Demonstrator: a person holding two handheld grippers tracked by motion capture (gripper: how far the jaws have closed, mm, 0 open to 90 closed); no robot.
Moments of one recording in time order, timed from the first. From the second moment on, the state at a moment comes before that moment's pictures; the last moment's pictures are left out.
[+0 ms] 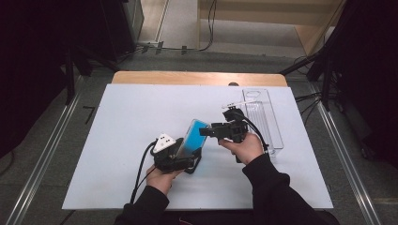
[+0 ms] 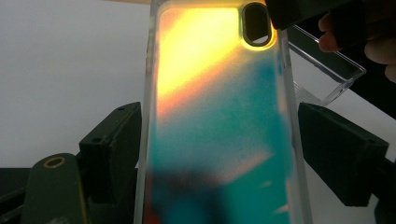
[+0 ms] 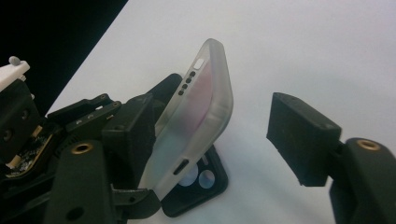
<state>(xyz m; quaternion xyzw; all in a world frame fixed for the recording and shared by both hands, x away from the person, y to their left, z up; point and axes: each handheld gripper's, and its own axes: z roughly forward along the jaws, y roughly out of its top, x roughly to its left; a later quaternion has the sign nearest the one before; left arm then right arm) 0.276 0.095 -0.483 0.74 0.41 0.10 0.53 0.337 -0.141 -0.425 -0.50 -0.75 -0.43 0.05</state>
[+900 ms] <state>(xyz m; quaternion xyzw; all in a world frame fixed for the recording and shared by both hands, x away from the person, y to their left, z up) 0.274 0.087 -0.475 0.74 0.41 0.09 0.52 0.348 -0.140 -0.419 -0.54 -0.70 -0.43 0.16</state>
